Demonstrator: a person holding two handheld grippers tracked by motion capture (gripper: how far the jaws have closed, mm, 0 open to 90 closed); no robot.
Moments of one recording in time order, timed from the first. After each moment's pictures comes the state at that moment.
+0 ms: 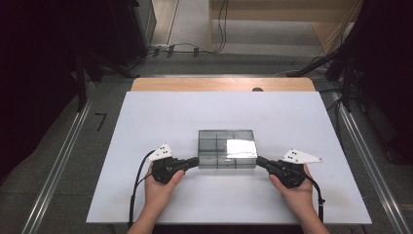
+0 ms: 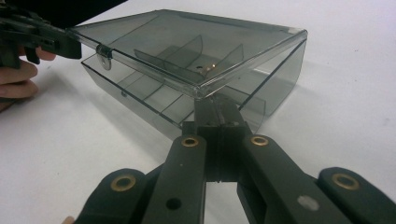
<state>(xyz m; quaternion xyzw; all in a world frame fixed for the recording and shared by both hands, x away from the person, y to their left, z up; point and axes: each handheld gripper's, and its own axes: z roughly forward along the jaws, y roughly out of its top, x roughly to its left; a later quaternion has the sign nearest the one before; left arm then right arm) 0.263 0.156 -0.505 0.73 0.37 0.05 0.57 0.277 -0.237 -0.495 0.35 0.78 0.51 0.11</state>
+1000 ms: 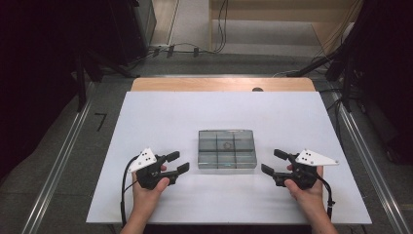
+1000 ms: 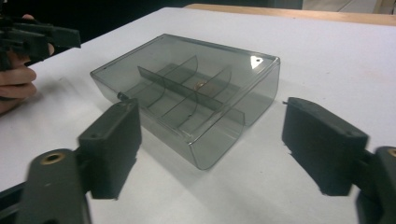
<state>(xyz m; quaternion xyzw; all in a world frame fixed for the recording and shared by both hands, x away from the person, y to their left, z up) 0.237 0.189 -0.494 0.71 0.37 0.13 0.59 0.272 -0.263 -0.483 0.34 0.76 0.54 0.12</state>
